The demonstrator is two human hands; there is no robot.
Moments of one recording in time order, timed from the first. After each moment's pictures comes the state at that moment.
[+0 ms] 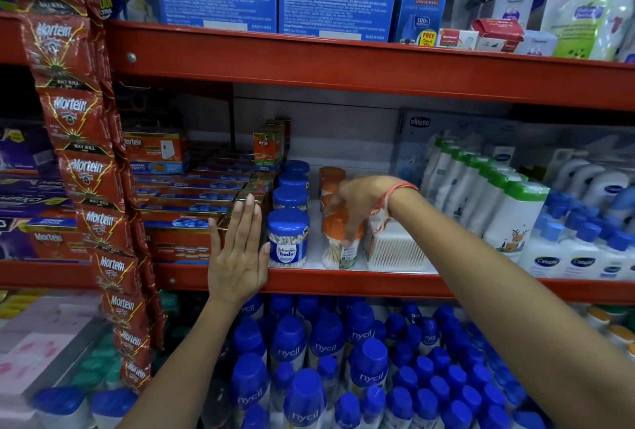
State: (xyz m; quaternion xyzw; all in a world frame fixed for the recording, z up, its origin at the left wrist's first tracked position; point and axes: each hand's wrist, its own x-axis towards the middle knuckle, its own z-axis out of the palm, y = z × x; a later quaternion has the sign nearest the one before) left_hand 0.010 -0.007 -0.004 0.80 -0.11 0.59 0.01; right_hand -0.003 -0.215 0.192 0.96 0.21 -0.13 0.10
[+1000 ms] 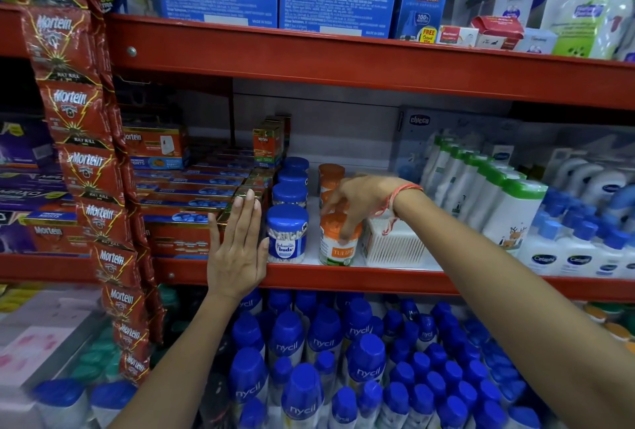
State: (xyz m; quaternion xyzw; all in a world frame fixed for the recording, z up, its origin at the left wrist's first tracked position) left_hand 0.011 -0.006 -0.004 0.81 -0.11 0.58 0.01; right_hand -0.001 -0.222 0.185 0.97 0.19 -0.10 0.07
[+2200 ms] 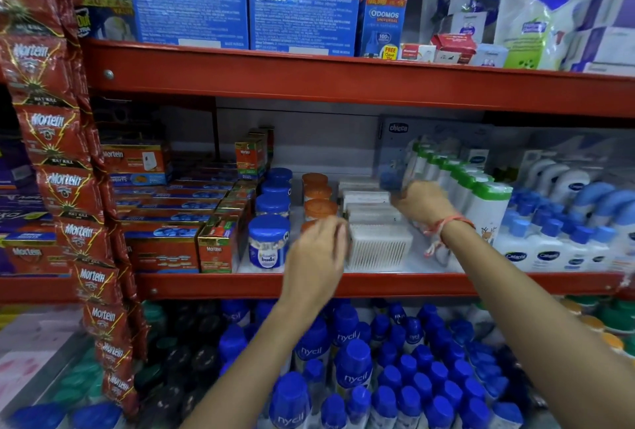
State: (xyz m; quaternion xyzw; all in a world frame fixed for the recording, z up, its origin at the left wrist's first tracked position) left_hand -0.056 -0.143 0.071 0.83 -0.21 0.41 0.32; right_hand -0.002 -0.329 0.160 0.98 -0.06 0.14 -0.12
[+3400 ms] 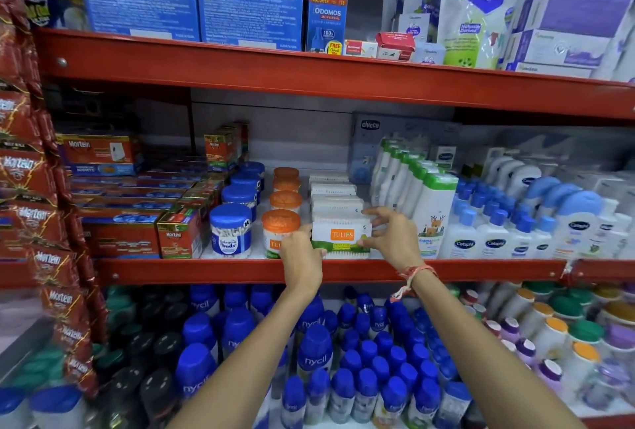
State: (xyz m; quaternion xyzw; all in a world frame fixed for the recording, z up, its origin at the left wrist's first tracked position) left_hand -0.033 -0.212 0.037 0.84 -0.03 0.25 0.49; right_hand -0.036 -0.369 0.082 0.90 0.00 0.23 -0.36
